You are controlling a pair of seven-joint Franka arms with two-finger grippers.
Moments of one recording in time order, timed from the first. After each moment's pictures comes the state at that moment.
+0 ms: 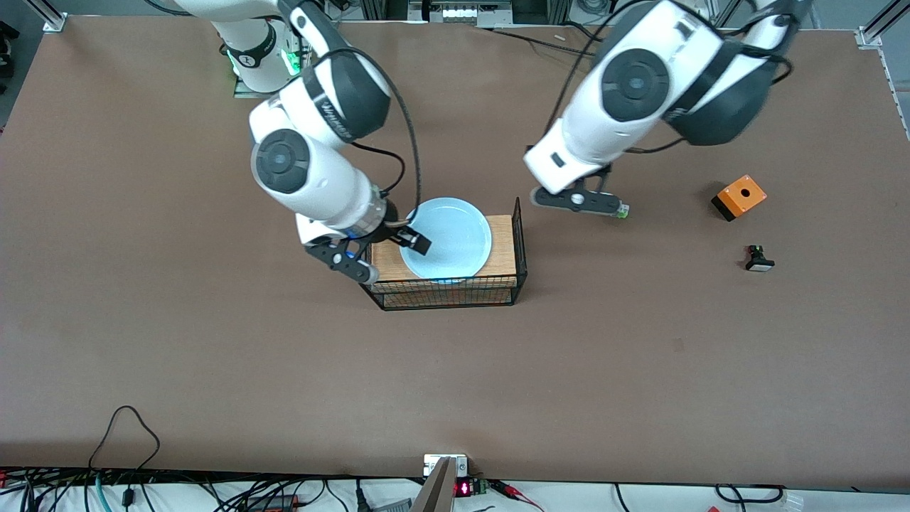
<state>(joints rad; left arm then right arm) 0.00 0.36 -0.69 -1.49 0.03 1.59 -0.60 0.53 0.53 0.00 -1.31 0.28 1.90 0.89</state>
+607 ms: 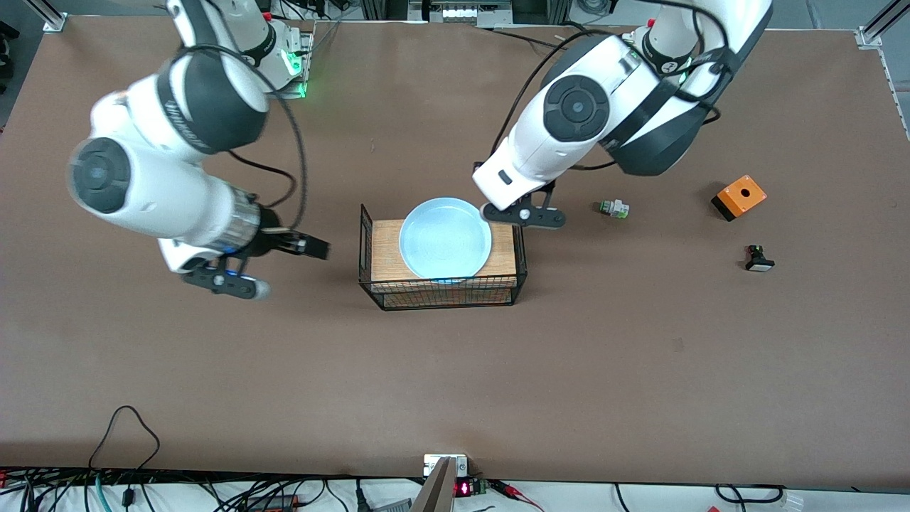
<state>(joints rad) -0.11 0.54 -0.68 -1.37 0.05 1.75 -0.70 0.31 0.43 -0.01 -1.31 0.18 1.65 0.47</state>
